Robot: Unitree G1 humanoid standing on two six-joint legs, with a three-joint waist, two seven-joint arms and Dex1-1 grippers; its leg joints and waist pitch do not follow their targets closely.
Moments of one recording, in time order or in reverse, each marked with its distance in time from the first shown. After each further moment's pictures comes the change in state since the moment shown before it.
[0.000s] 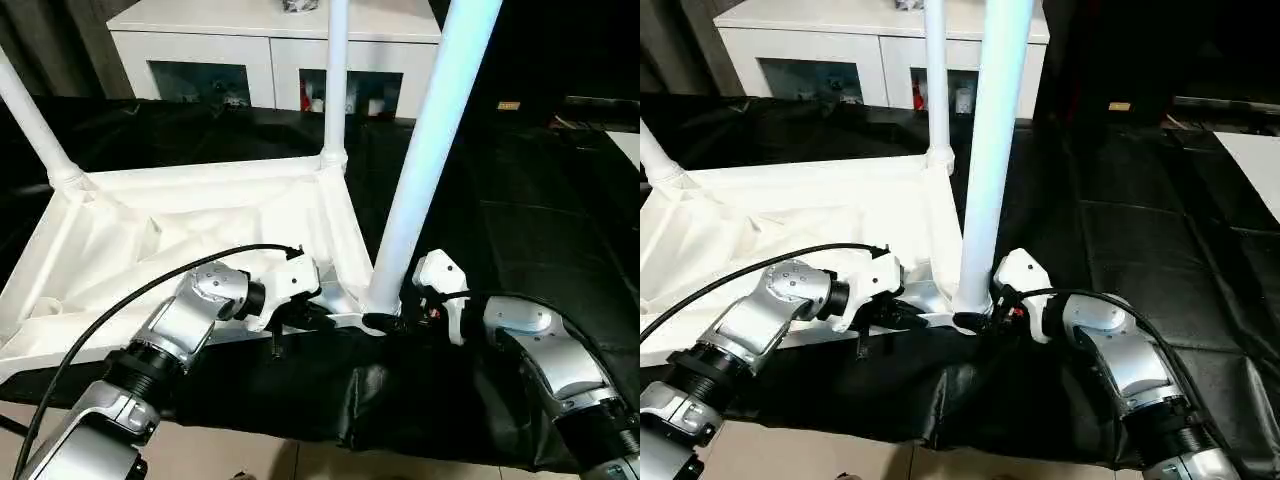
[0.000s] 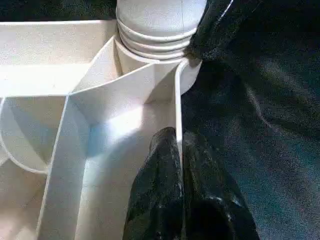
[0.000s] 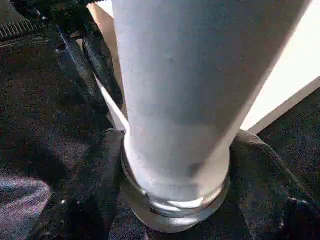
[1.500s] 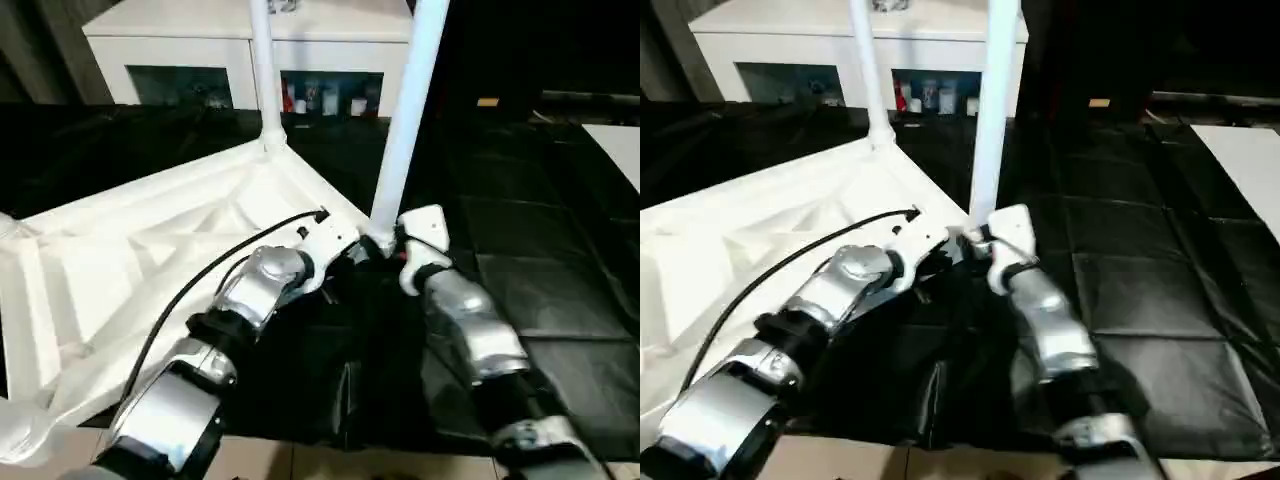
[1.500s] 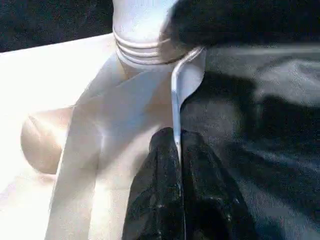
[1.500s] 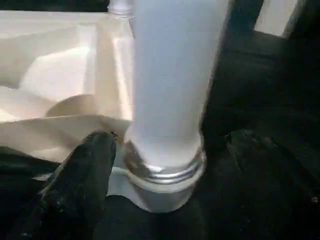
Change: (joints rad) left arm -0.185 -0.238 0.074 0.339 0.108 0.002 0.522; right arm -0.115 0.232 -0.150 0.136 -0.073 0.027 -0.588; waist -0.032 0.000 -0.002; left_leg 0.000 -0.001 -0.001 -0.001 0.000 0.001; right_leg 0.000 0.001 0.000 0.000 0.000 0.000
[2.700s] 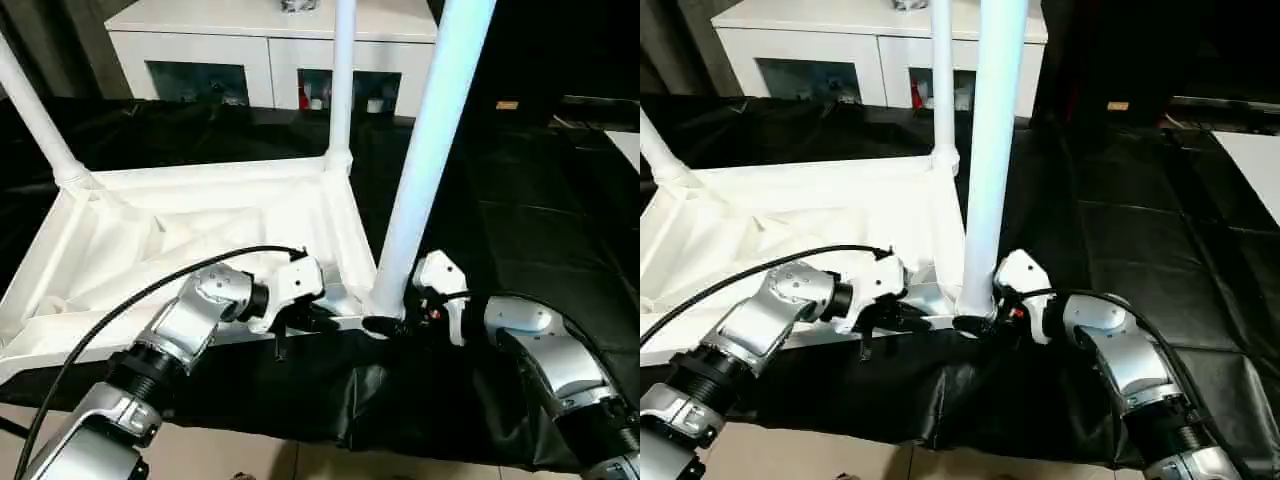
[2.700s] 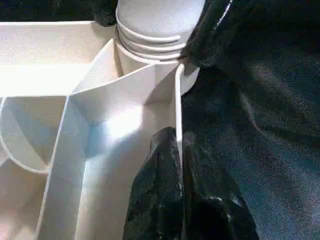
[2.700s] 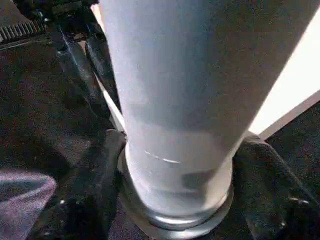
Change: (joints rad) left arm 0.190 0.232 -0.083 -0.354 -0.111 0.007 -0.522; right arm 0.109 -0.236 0.150 -0.124 0.077 -0.024 0.614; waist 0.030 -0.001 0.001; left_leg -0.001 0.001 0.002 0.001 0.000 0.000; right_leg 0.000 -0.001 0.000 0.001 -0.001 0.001
